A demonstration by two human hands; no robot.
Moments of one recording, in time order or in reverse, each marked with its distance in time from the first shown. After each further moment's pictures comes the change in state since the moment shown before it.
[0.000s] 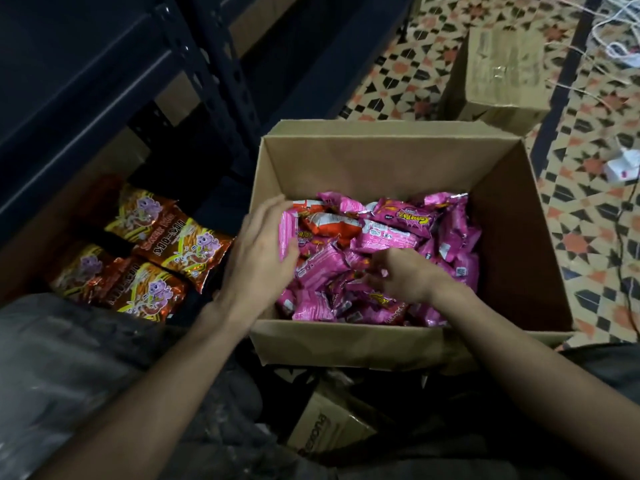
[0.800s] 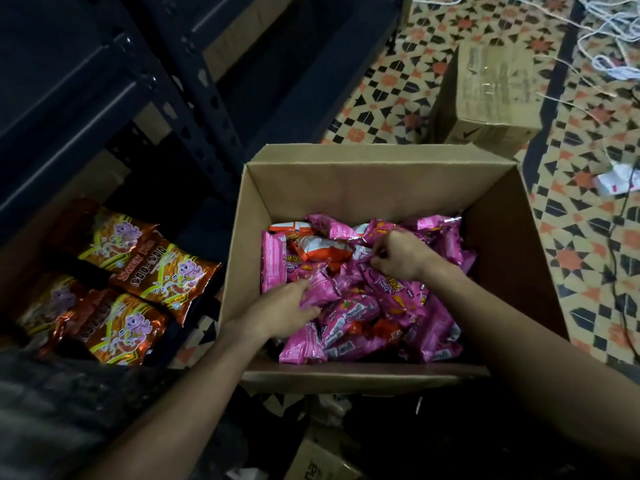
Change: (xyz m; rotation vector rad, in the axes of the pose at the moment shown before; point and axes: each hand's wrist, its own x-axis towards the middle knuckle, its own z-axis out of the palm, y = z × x) left_hand 0.032 -0.017 0.064 0.034 -0.873 -0.333; right_hand 0.081 0.046 -0.036 -0.035 0.136 0.100
